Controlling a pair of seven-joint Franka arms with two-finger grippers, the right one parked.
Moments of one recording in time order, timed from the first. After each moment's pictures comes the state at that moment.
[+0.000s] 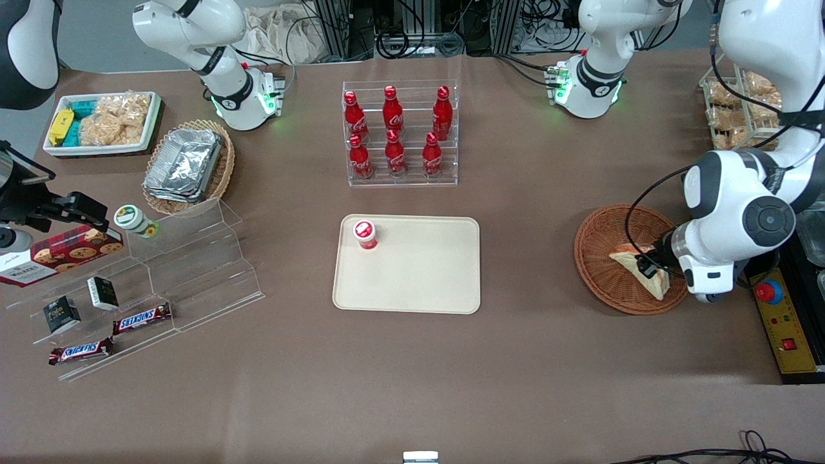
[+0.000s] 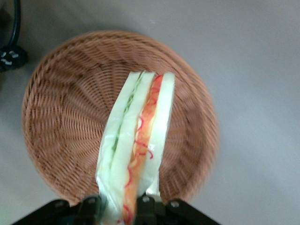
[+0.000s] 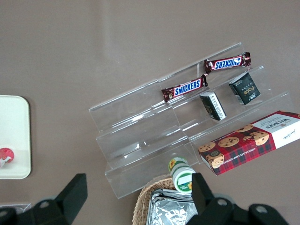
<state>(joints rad) 0.17 0.29 -0.25 -1.86 0.10 1.99 -0.89</state>
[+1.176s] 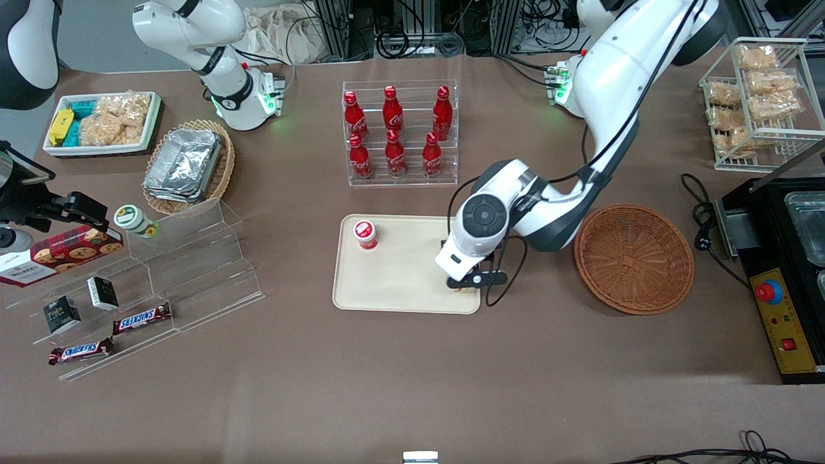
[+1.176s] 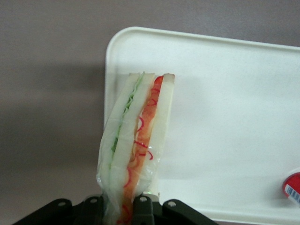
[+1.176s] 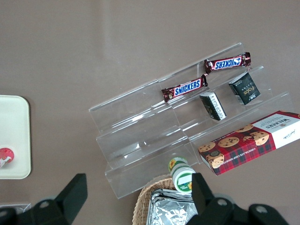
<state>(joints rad) -0.23 0.75 -0.52 -1.48 0.28 2.02 -0.85</state>
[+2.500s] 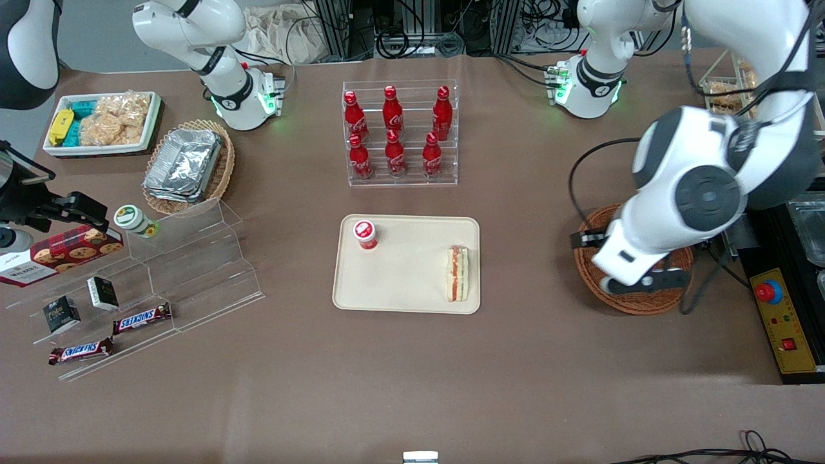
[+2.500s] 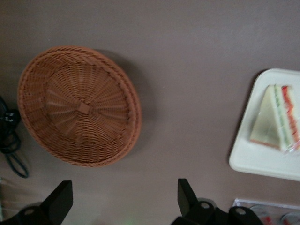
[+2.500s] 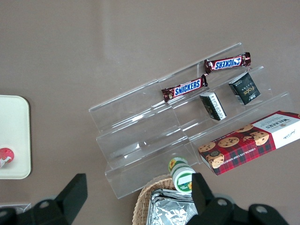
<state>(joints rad) -0.03 0.28 -0.25 -1.55 0.10 1.63 -0.34</state>
